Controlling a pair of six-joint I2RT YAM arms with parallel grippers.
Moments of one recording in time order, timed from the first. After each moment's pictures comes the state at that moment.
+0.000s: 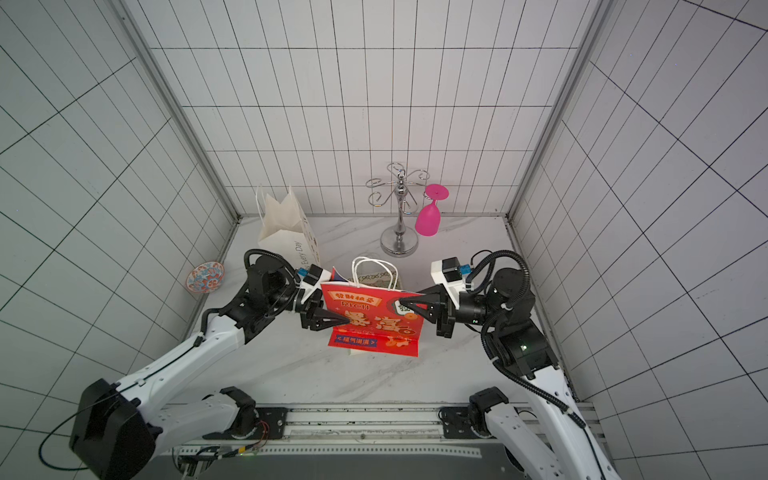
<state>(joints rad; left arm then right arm) -0.50 1.15 0.79 0.09 1.26 0.12 0.35 0.74 0.89 -0.20 -1.08 0.09</state>
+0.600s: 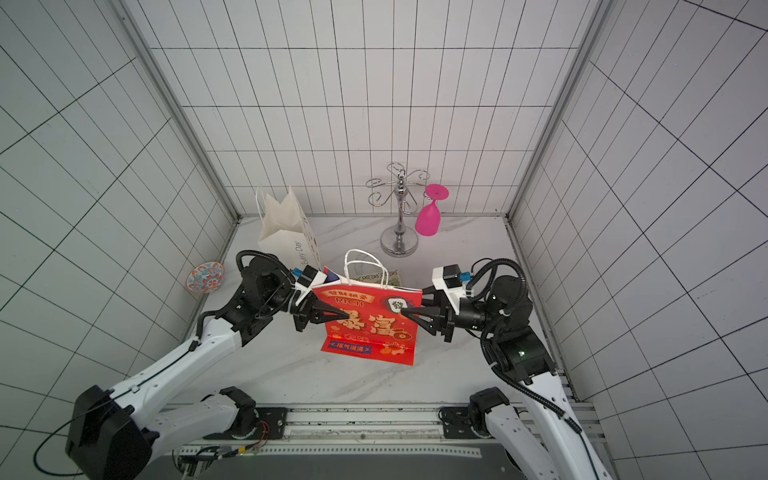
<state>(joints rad) -0.50 1.11 0.79 0.16 1.33 0.03 0.31 0.68 0.78 -0.17 -1.07 0.08</state>
